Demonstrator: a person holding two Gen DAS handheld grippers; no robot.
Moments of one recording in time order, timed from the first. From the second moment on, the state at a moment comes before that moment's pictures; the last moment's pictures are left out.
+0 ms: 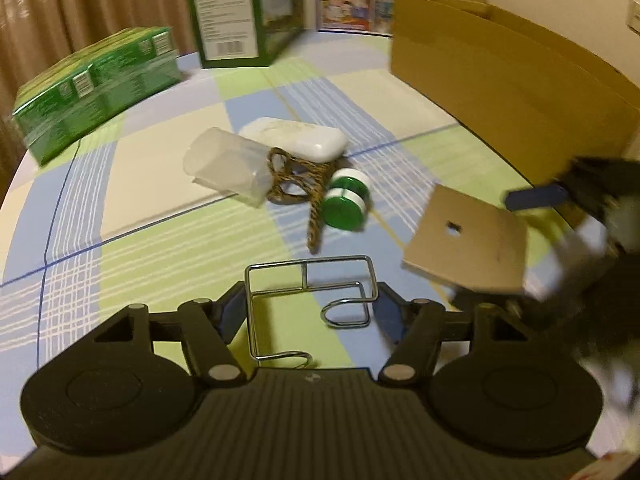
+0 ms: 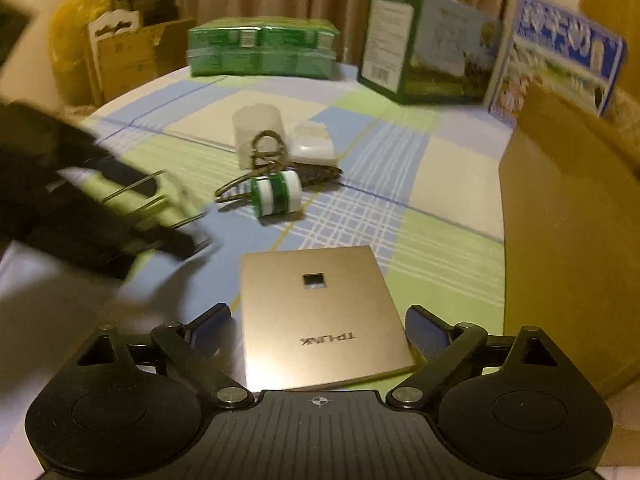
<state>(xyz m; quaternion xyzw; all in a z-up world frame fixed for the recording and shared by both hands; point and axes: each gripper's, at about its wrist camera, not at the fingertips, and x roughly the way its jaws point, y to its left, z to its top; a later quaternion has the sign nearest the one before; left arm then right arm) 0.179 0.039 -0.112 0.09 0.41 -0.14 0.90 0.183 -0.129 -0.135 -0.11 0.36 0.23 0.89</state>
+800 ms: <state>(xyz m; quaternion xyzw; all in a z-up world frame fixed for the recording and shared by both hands) 0.165 0.034 -0.115 0.05 0.40 -0.07 0.91 0.128 -0.145 -0.130 -0.05 0.38 0.17 0.91</state>
